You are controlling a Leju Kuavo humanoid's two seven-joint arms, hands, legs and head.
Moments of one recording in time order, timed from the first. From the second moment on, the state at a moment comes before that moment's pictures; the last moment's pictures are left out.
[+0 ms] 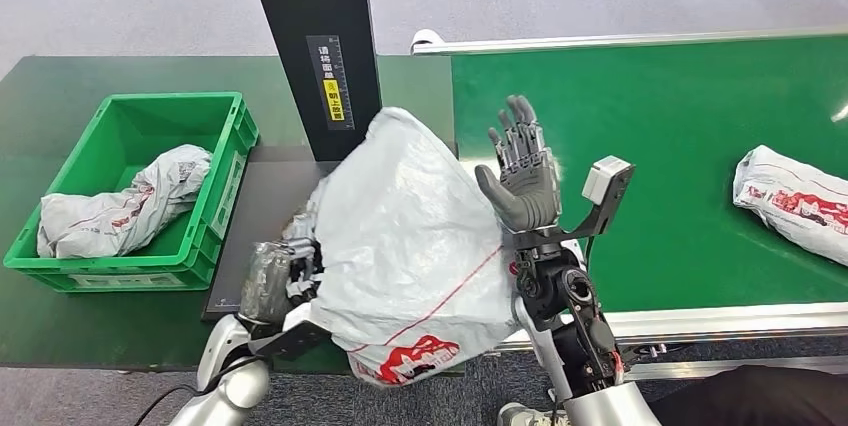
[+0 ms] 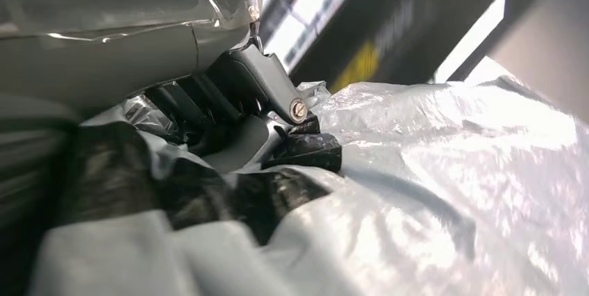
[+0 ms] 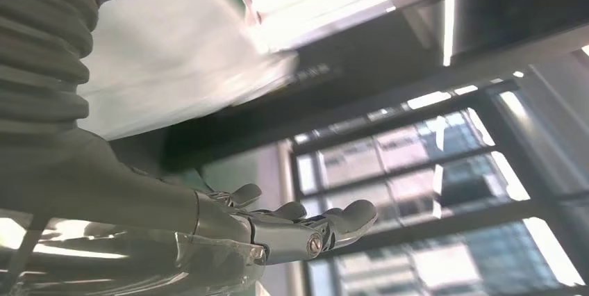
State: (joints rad) left arm -0.19 -0.02 -0.32 -1.22 -0.62 0.40 -0.59; right arm -0.48 0.13 0.32 -1.10 -0.41 0.07 -0.41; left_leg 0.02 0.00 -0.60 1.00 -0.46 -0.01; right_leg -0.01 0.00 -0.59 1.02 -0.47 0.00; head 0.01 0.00
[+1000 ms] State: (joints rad) left arm -0.27 -0.13 0.24 -1.50 -0.98 0.66 -0.63; right arm -0.59 0.15 0.49 -0.86 -0.17 -0.11 -0.33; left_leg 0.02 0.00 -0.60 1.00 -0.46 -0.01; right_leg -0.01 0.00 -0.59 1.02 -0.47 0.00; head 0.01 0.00
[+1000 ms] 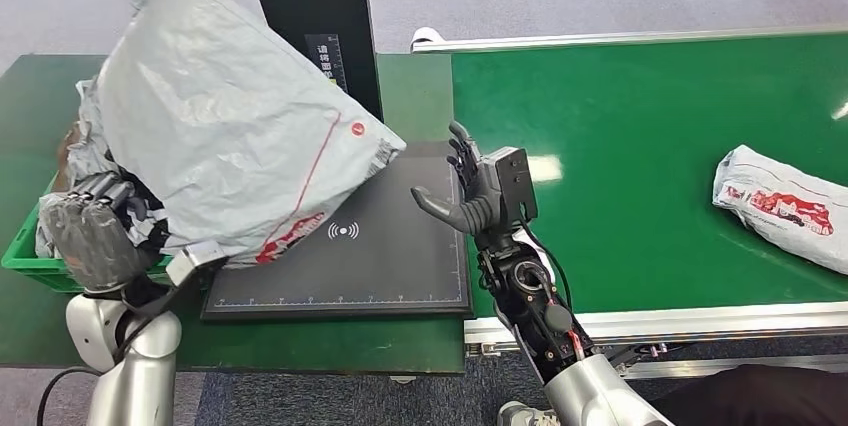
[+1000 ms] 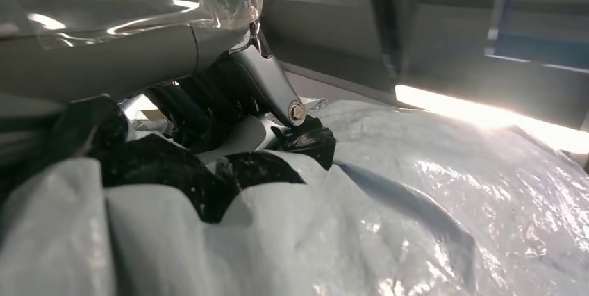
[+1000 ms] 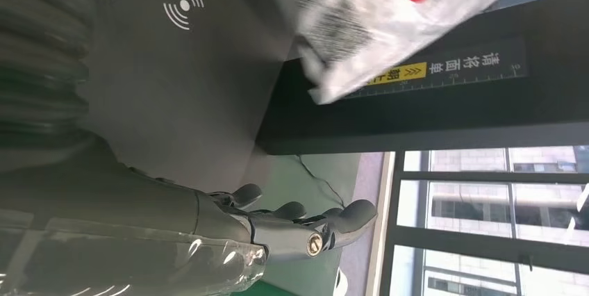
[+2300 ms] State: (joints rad) left arm -0.77 0.04 0.57 -0.76 -1.45 0.66 -0.20; right arm -0.56 0.14 0.51 -0.87 -0.16 -0.11 -0.33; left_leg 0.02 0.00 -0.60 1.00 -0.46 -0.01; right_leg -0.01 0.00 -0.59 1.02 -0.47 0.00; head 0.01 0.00
